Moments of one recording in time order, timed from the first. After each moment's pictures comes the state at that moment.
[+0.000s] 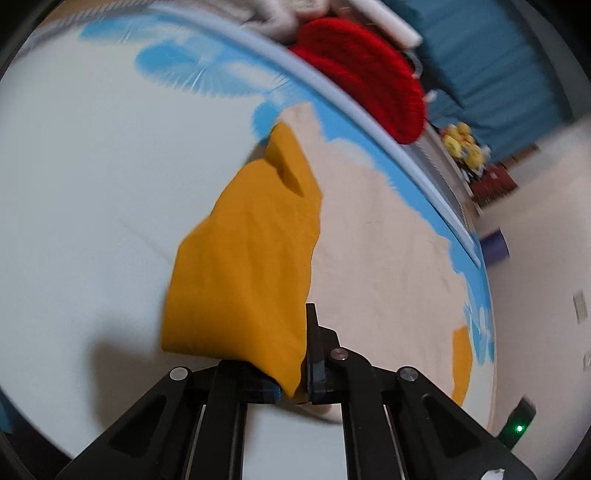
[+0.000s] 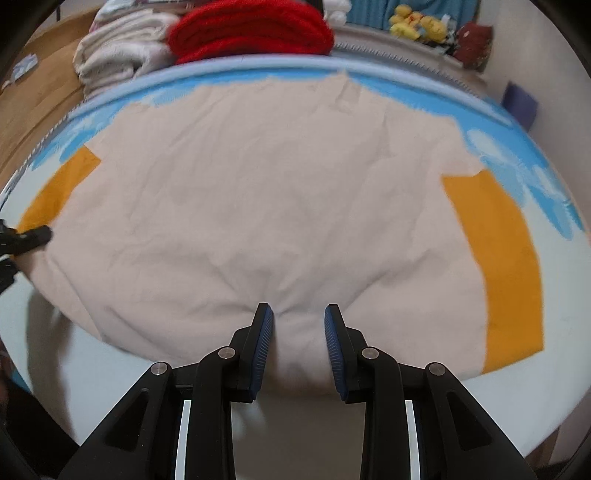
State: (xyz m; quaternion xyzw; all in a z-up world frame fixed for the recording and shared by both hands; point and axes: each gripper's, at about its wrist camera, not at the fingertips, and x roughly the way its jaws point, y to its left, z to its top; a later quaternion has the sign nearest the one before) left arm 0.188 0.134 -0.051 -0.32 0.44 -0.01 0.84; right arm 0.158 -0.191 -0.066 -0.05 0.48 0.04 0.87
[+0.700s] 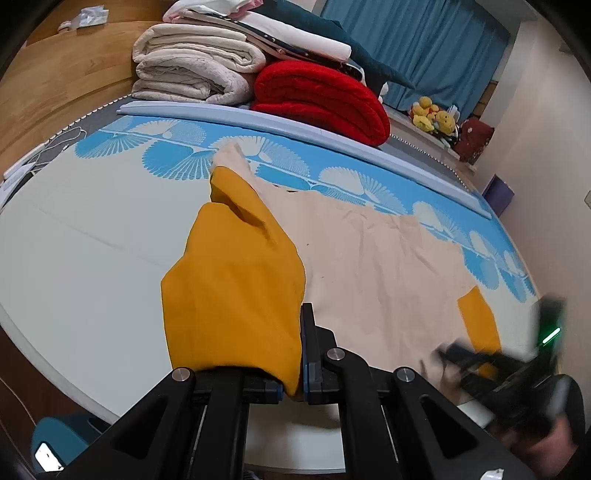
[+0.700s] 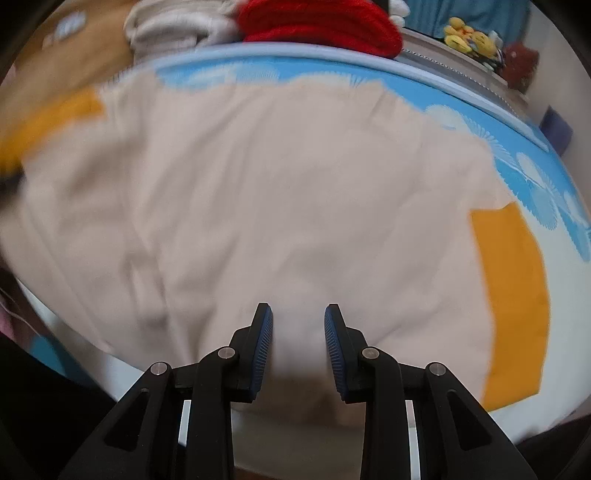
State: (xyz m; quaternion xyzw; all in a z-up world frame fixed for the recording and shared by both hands) left arm 0.109 0.151 0.002 -0.16 0.40 0.00 0.90; right arm 0.129 -0.103 -0.033 -0.06 0.50 0.12 0.86
